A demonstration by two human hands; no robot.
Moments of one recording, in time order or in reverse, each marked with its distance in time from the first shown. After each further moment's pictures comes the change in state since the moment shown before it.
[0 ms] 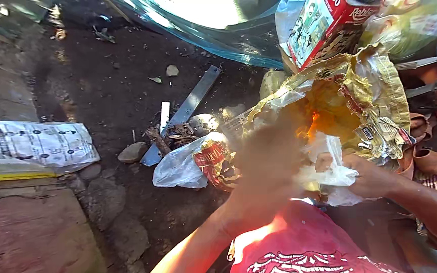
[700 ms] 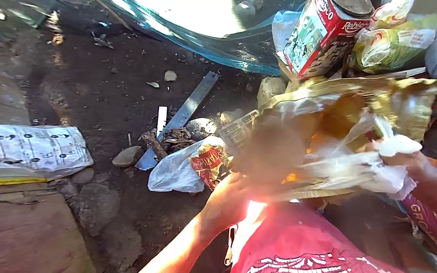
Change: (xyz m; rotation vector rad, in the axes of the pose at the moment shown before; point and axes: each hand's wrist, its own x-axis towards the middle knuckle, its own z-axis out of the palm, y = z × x) left_hand -0.047 -0.046 -0.001 0.068 -0.187 -0.141; right_hand -0.038 -0.012 -0.049 0.283 0.537 0.330
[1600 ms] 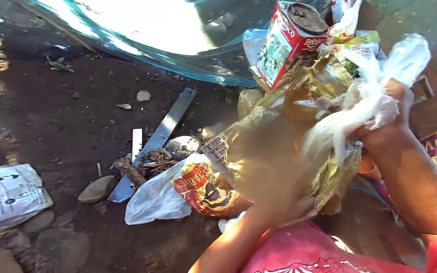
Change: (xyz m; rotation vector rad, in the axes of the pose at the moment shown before) left_hand 0.125 0.066 0.062 -0.428 -0.115 -0.046; right_hand 0.075 -0.068 0.001 0.169 0.734 -0.226
